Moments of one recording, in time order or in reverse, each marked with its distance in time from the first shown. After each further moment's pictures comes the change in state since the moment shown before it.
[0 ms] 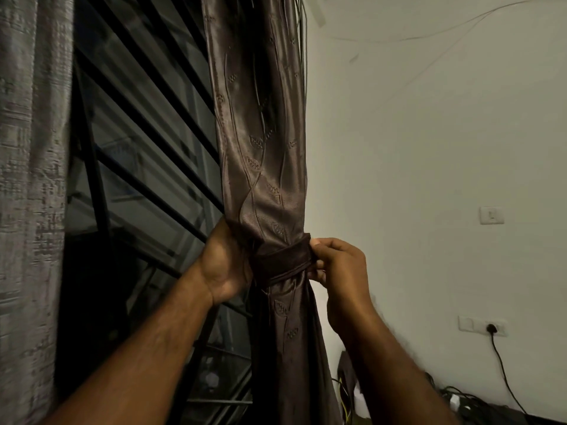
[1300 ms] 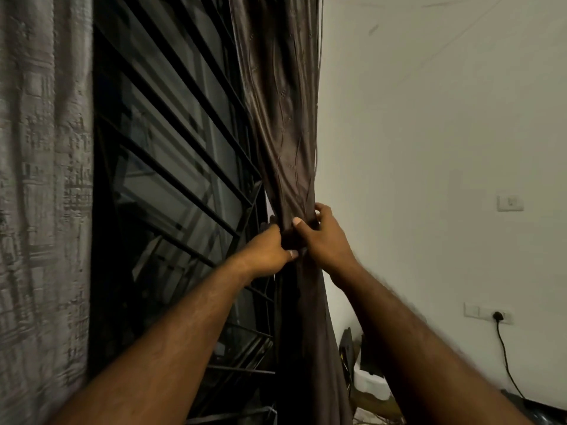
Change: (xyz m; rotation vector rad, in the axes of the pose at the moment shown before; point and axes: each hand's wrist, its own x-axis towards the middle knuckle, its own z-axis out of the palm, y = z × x) left_hand 0.035 -0.055 -0.010 1.215 0.267 -0.174; right_hand 0.052 0.034 0.007 -0.576 -0.215 -0.113
